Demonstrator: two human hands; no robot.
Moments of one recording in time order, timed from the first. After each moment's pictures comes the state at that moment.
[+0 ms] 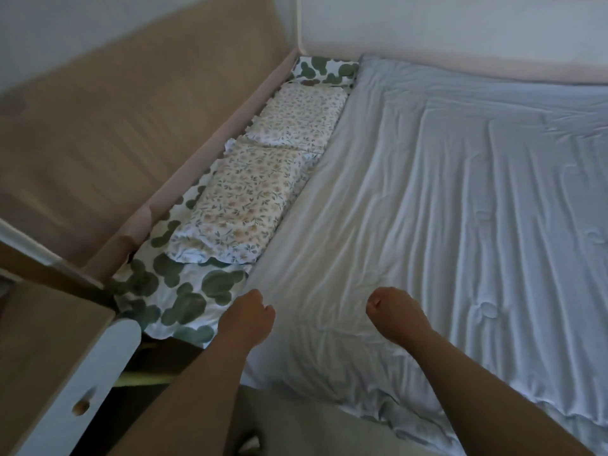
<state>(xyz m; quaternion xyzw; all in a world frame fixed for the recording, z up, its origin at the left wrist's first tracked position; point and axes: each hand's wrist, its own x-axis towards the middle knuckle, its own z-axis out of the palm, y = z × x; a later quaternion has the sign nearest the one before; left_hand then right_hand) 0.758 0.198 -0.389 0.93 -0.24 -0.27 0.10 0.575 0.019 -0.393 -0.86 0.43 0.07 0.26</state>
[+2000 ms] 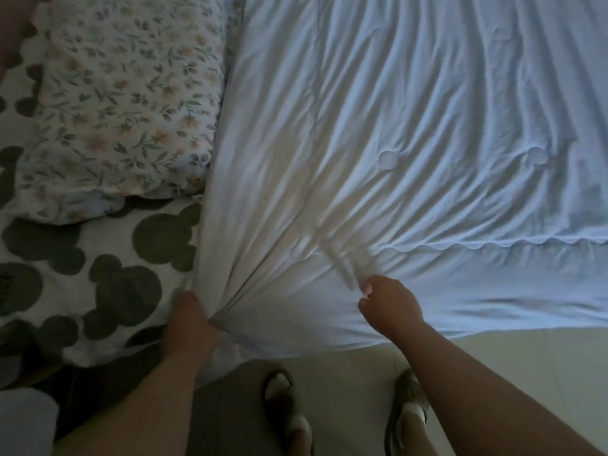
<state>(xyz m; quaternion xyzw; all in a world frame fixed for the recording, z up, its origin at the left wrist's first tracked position) 0.916 0.289 -0.662 0.91 -0.21 -0.35 0.10 0.672 0.143 -0.634 -0.71 0.63 0.18 0.27</state>
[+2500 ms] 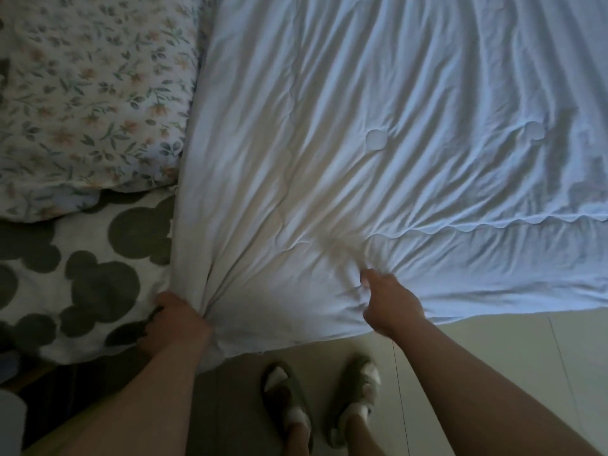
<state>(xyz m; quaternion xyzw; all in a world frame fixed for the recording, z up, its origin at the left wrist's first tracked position) 0.903 0.280 -0.675 0.93 -0.15 -0.34 -0.08 0.632 0.146 -0.651 -0.72 0.60 0.22 0.29</state>
